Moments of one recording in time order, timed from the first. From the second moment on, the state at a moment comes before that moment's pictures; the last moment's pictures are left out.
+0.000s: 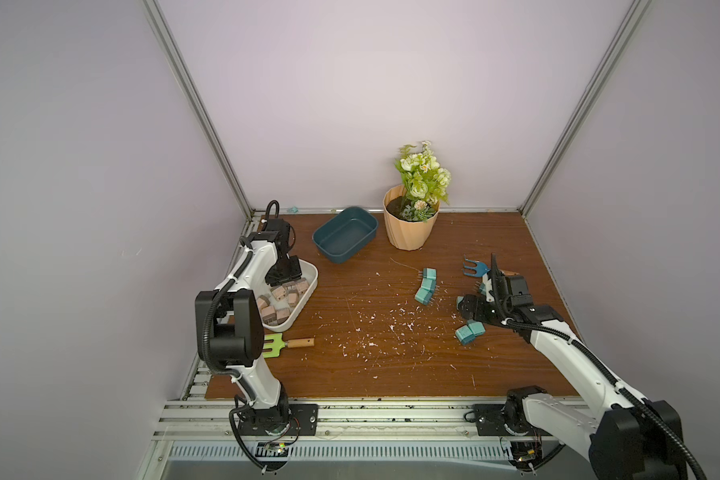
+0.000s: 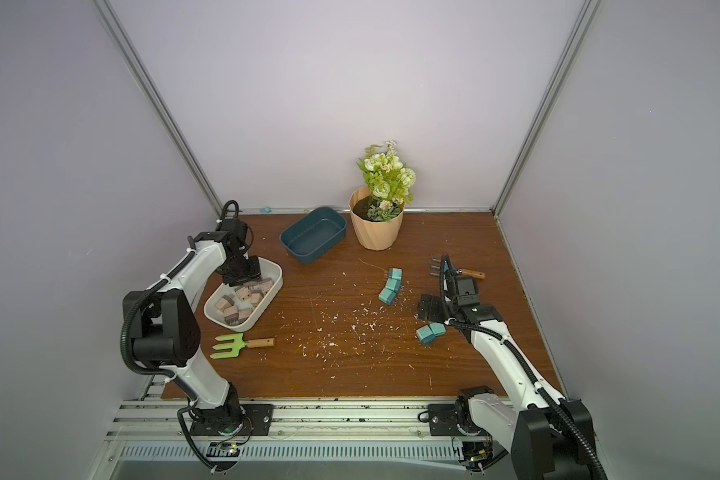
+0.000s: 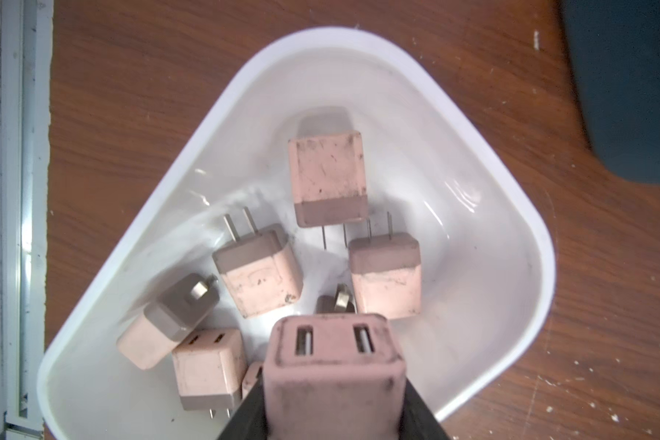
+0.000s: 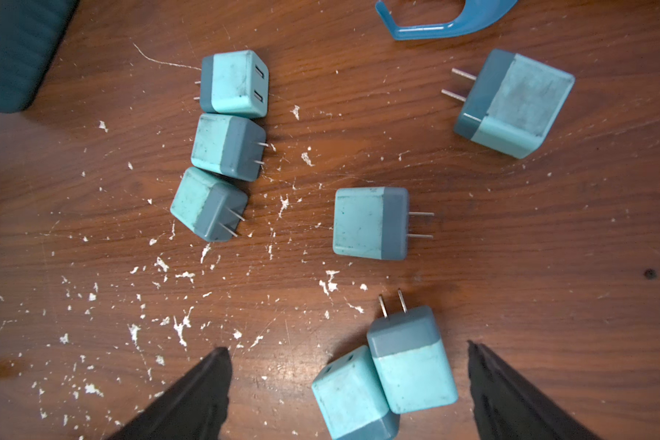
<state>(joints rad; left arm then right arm) 0.03 1.77 1.41 -0.98 -0.06 -0.30 0.19 1.06 0.67 -0.57 -0.14 0.37</state>
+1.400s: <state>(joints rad) 0.01 1.83 1.55 -0.97 -0.14 -0.33 0.19 1.06 0.67 -0.57 -0.18 0.36</state>
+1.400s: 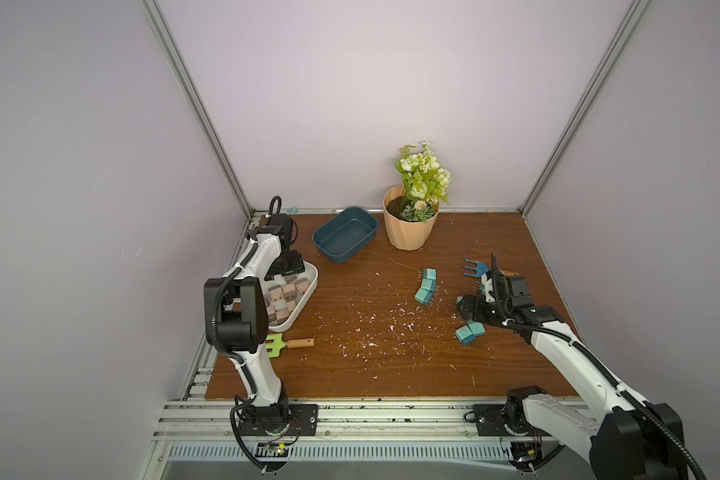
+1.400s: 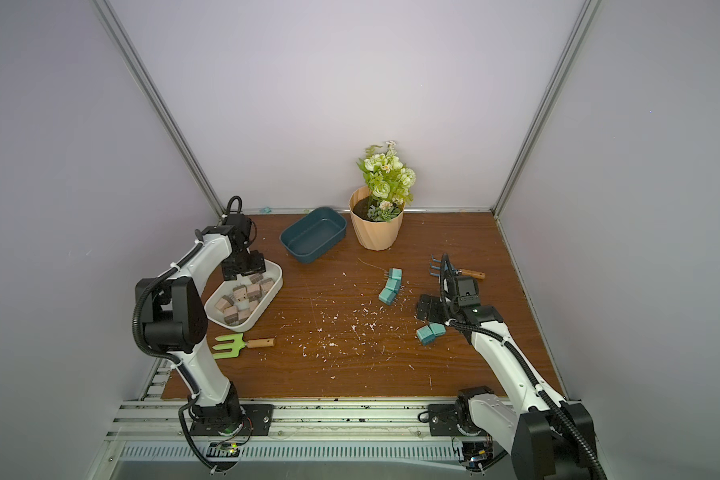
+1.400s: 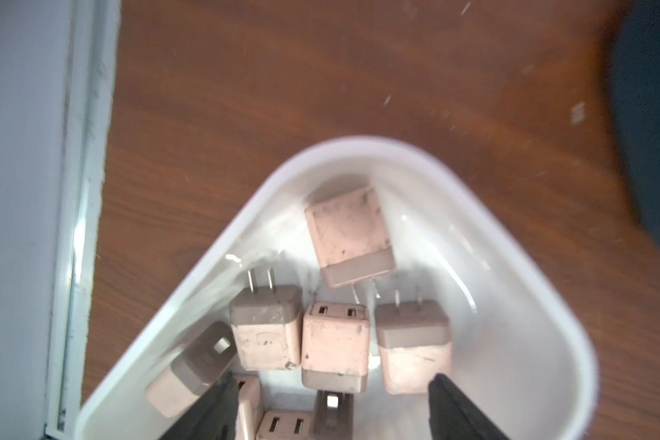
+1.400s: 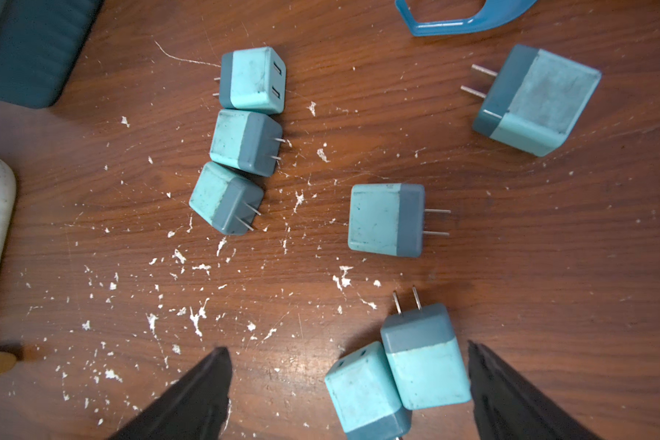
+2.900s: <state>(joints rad) -0.17 2.18 1.91 -0.96 0.03 -0.63 0.19 0.99 0.64 -0.57 -0.19 0.46</state>
